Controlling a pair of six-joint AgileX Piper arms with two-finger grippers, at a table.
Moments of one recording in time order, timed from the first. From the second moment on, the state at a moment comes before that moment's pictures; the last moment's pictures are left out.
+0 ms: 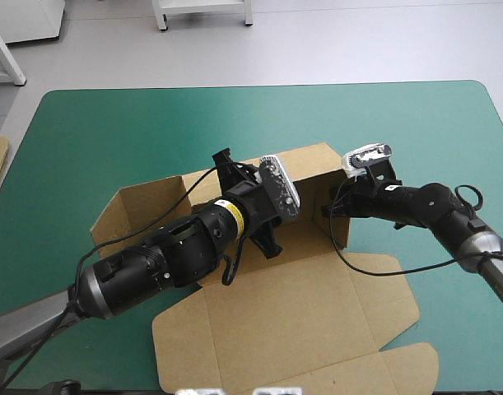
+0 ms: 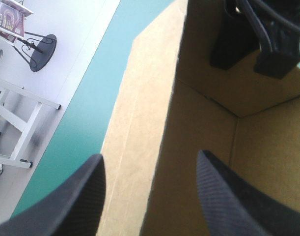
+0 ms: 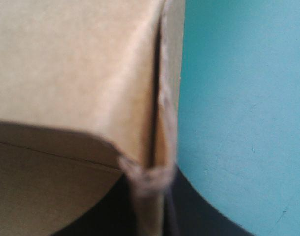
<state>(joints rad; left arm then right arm) -1.06 1.41 -1.30 0.69 0.67 -0.10 0.23 1.40 -0.93 0.86 0.46 -0.84</state>
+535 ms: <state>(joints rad) -0.68 1.36 -1.57 0.48 0.83 -0.02 0.23 1.40 -0.93 0.86 0.46 -0.84</state>
